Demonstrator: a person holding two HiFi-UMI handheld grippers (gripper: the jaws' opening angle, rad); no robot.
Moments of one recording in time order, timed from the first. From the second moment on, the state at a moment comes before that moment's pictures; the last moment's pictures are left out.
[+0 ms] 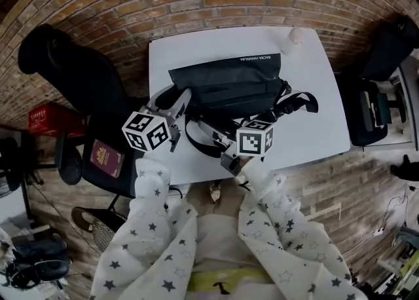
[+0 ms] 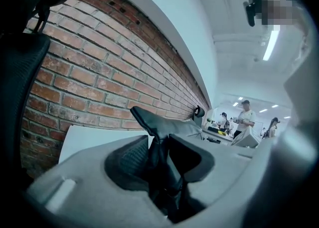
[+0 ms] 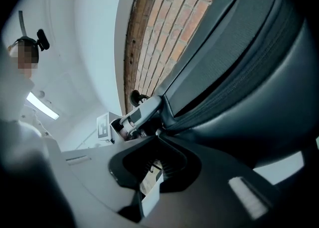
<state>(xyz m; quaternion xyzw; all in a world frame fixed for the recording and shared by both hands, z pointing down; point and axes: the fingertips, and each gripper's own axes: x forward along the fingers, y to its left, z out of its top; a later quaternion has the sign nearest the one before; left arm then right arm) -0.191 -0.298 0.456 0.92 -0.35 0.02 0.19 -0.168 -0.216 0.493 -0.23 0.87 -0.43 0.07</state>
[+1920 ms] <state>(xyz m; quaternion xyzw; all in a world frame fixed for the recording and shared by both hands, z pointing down) -0.193 -0.291 0.457 0.85 -0.51 0.02 0.12 -0.057 -0.240 0.488 -0.31 0.86 -0.40 0.09</state>
